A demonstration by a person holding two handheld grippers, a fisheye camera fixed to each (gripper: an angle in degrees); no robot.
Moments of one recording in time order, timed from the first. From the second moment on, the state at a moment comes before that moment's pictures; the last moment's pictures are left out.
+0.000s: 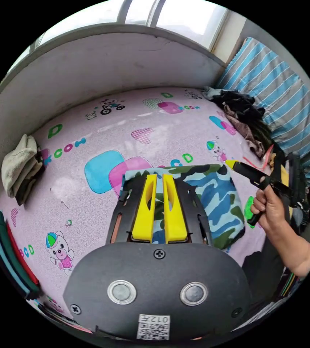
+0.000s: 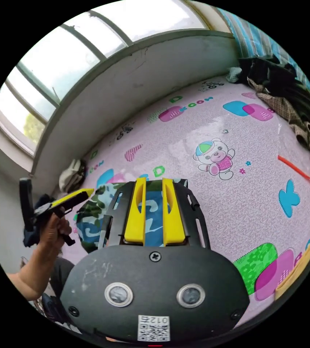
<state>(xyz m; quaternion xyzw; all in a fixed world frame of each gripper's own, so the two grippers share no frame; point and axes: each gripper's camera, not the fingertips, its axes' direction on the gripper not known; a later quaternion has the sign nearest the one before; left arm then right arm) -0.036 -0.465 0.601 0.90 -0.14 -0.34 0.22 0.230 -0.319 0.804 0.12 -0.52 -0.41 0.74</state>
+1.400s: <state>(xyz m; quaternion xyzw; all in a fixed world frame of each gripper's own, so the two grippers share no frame) 0.026 -0.551 0.532 0.88 -0.15 -0.41 0.20 0.199 -0.181 0.806 0.20 -0.40 -0.47 0.76</state>
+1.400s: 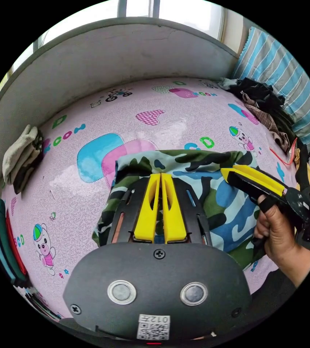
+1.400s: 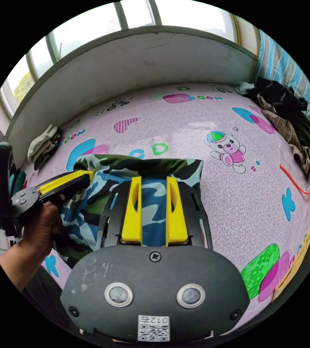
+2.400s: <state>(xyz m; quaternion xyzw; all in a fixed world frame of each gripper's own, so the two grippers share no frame) 0.092 -0.611 0.551 0.74 -0.35 -0.34 0.47 0.293 -0.095 0.821 0.15 -0.28 -0.75 0.59</state>
